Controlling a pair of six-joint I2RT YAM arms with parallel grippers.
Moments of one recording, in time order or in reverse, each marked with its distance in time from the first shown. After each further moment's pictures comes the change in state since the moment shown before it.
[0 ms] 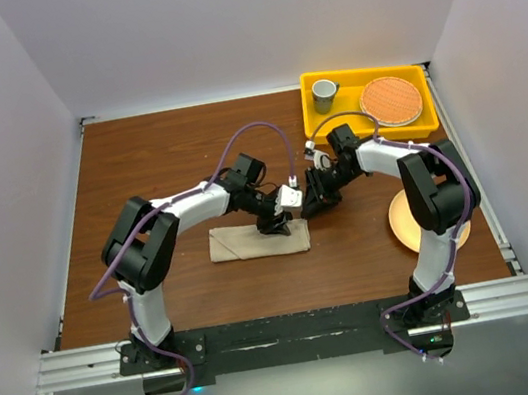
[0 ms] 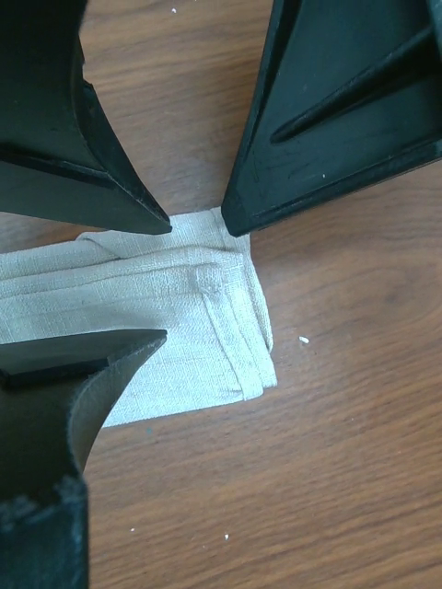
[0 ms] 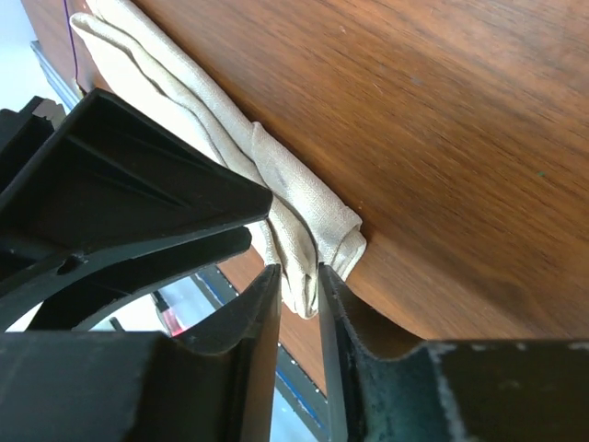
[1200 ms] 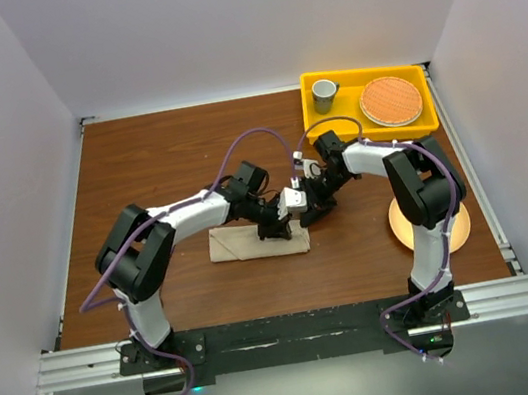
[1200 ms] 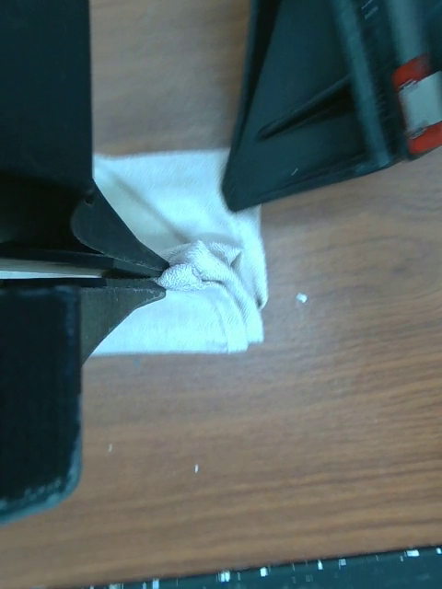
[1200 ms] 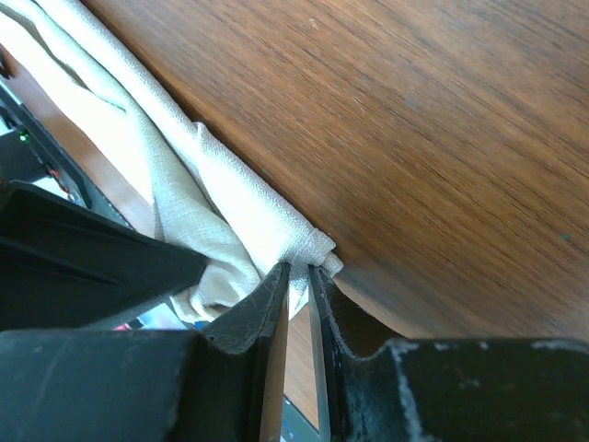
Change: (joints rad) left arm -0.045 -0.062 -0.065 0.020 -0.069 -0.232; right arm 0.067 0.083 0.048 -0.048 0.107 -0.100
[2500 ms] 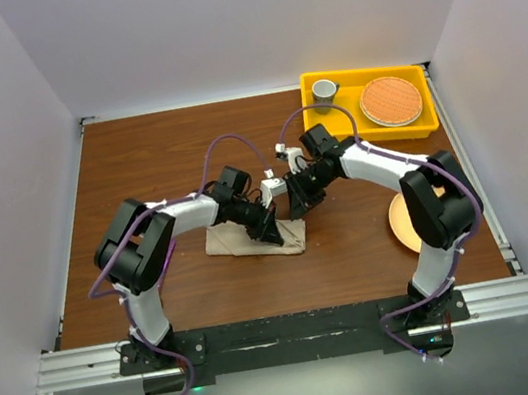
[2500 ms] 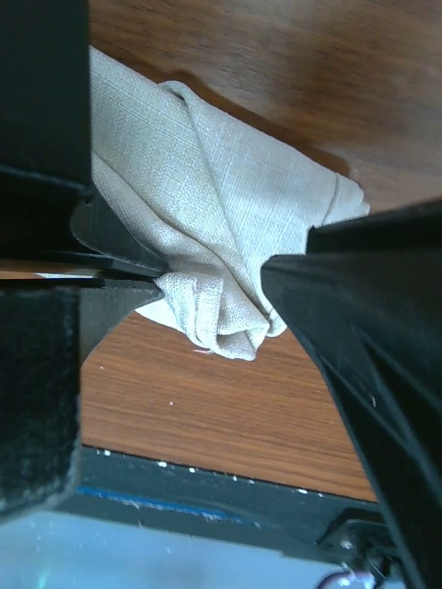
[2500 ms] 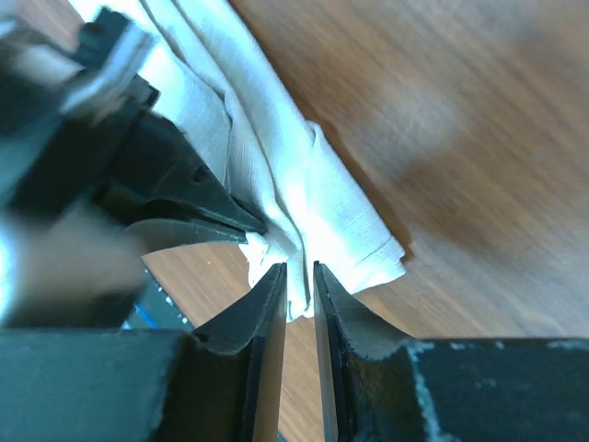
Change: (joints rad) left arm 0.107 0.032 -0.115 0.137 0.092 -0.553; right arm 0.122 -0.170 0.013 0.028 0.092 -0.076
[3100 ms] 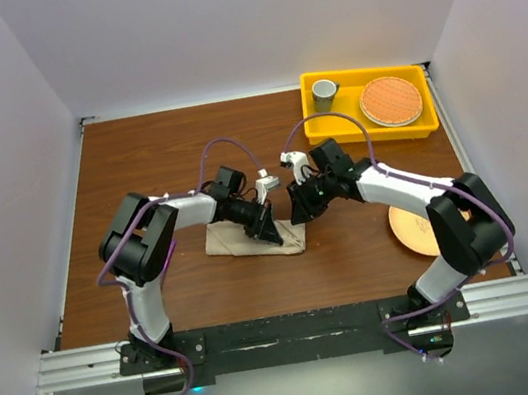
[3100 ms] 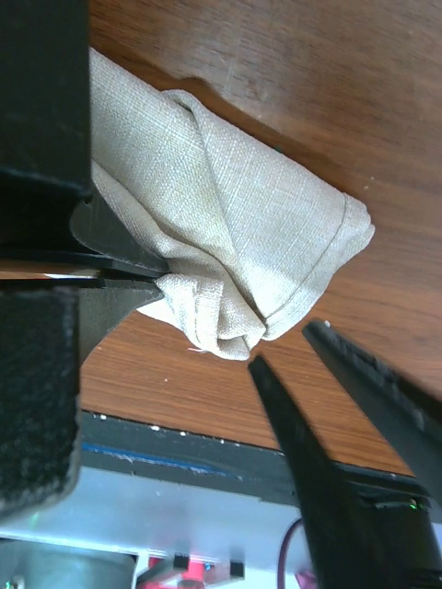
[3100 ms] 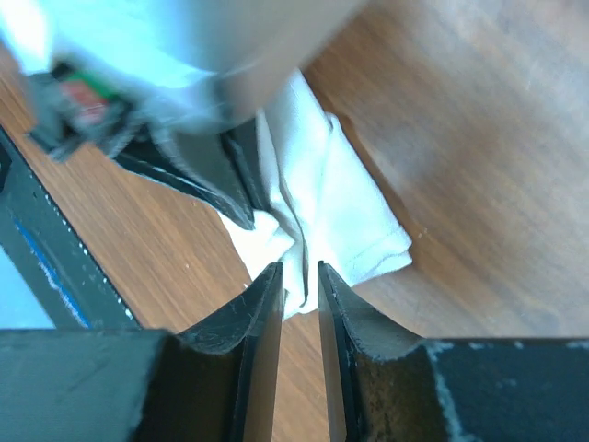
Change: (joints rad) left arm 0.047 0.058 0.005 0.033 0.095 -0.106; right arm 0.044 -0.203 -0.235 0.235 0.082 -0.018
